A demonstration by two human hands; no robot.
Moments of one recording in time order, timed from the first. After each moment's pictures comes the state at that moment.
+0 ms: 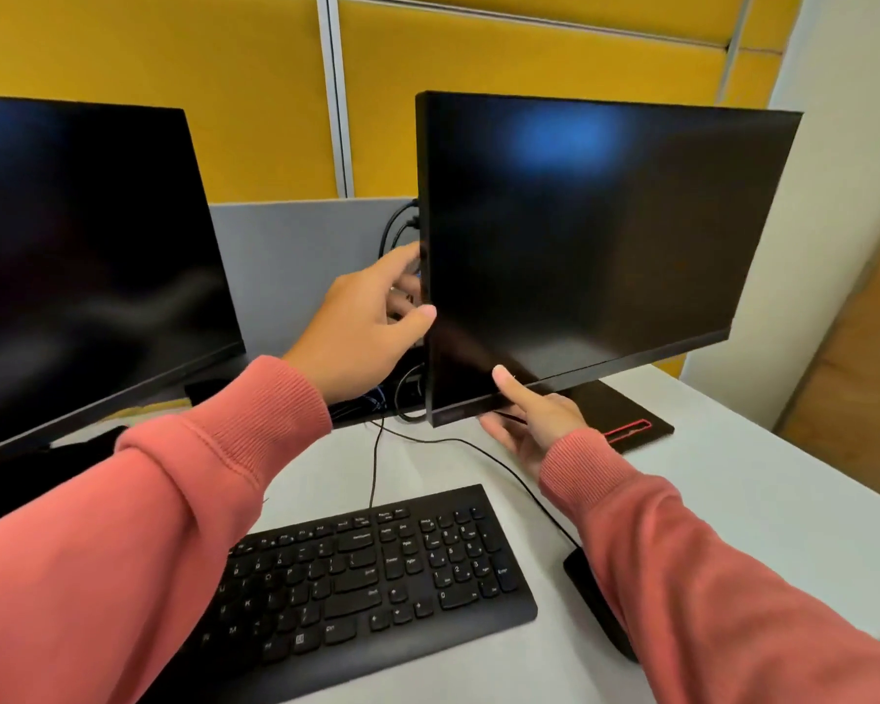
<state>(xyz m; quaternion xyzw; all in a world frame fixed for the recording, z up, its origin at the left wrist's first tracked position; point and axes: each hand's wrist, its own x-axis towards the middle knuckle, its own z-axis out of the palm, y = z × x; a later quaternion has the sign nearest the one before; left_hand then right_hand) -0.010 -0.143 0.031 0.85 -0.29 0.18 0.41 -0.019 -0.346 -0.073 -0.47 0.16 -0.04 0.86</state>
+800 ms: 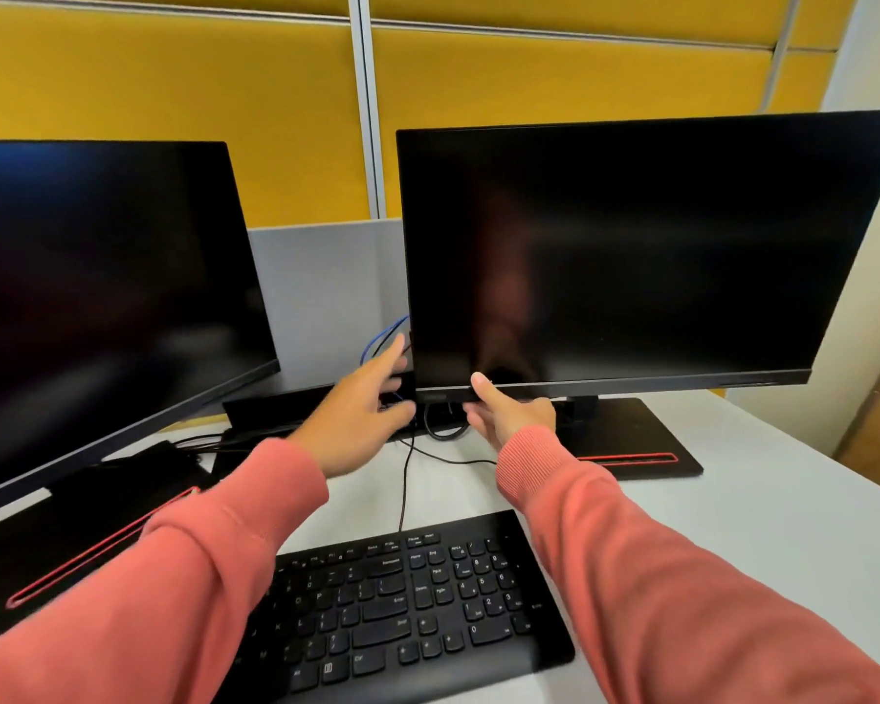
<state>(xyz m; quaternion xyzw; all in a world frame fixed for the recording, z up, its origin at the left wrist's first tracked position) 0.017 -0.102 -0.036 0.89 -0.22 0.03 0.41 0.049 -0.297 -0.084 -0.48 0.20 -0.11 0.85</state>
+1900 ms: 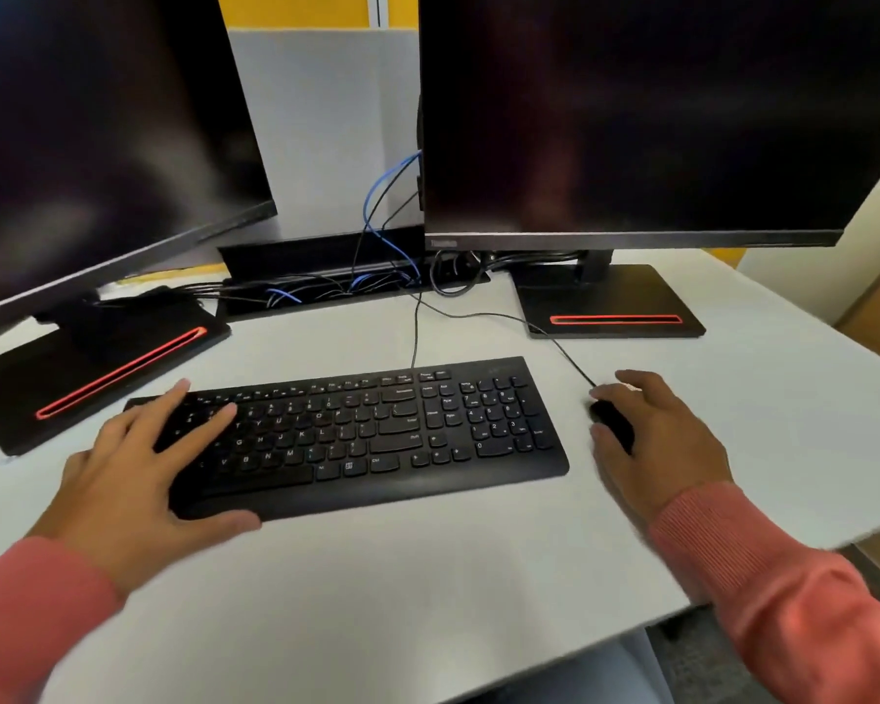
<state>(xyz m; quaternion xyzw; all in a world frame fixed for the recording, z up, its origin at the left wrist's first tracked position) -0.141 0.074 -0.161 0.99 -0.06 0.07 0.07 -0.143 -0.392 -0.160 -0.97 0.07 -0.16 0.16</state>
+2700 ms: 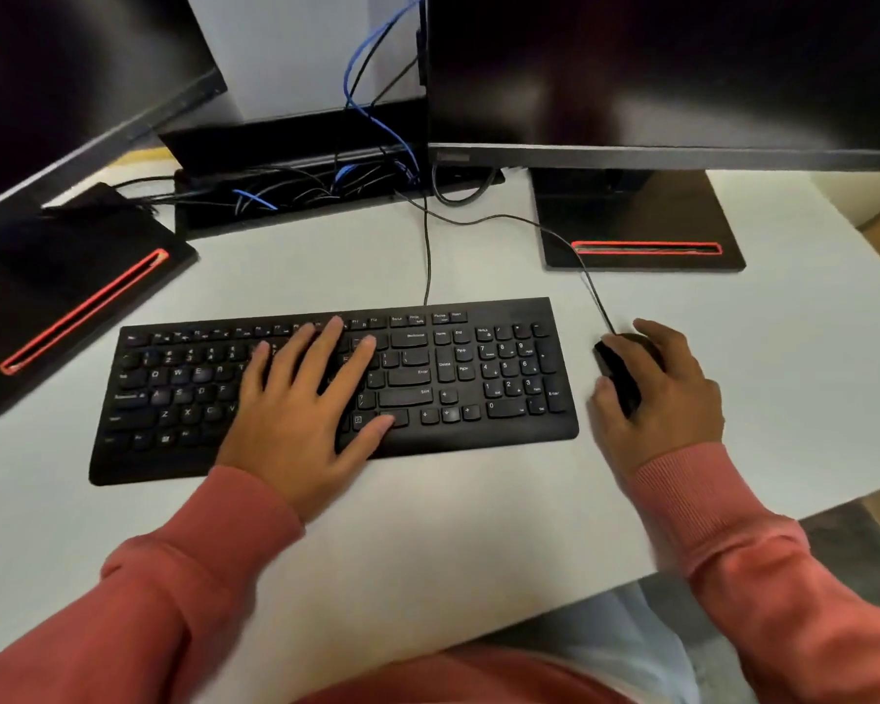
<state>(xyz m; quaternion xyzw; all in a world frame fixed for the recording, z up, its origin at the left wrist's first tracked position) -0.112 -0.040 -0.157 0.99 -0.16 0.01 0.03 -0.128 -0.386 -0.165 -0.96 0.08 -0.18 0.18</state>
